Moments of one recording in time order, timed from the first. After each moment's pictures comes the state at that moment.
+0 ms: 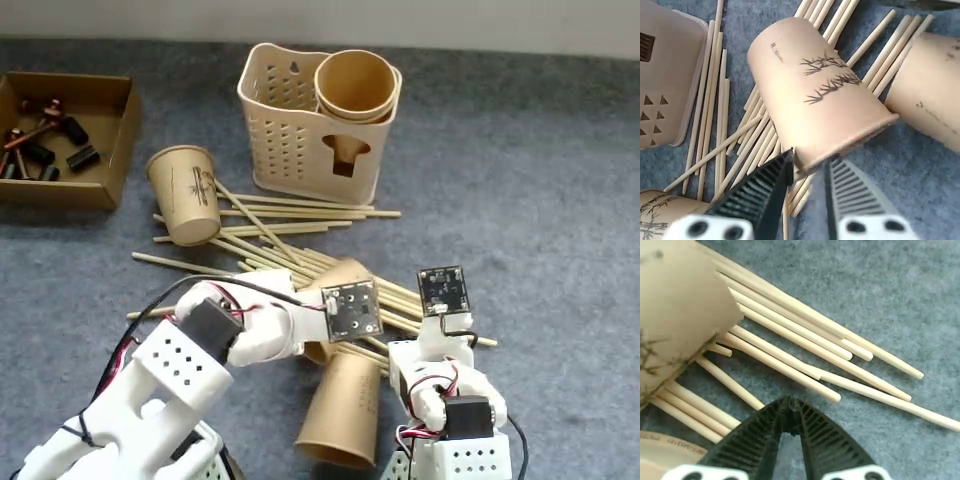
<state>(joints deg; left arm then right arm) 32.3 -47.5 52.8 66.2 -40.3 -8.7 -104.5 95.9 71.2 5.4</state>
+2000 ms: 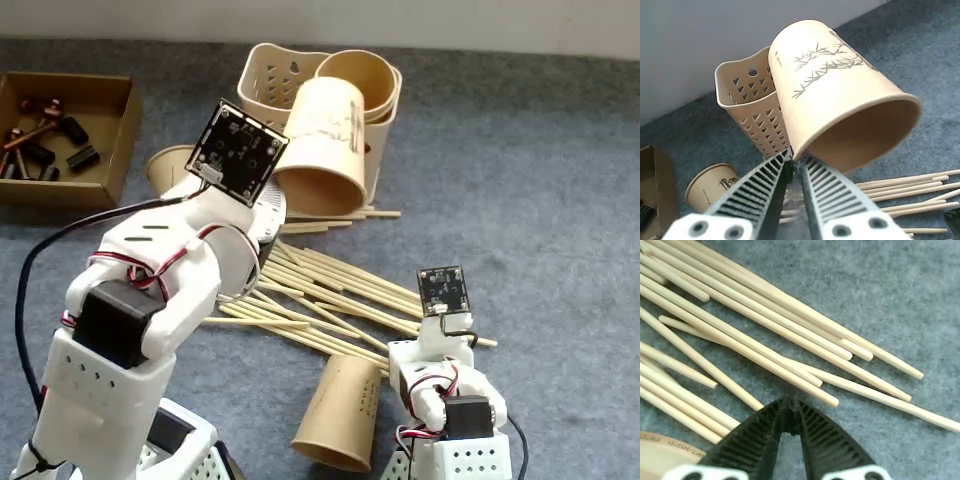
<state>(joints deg) 20.6 -47.5 16.0 69.2 -3.8 -8.7 -104.5 95.9 71.2 5.4</state>
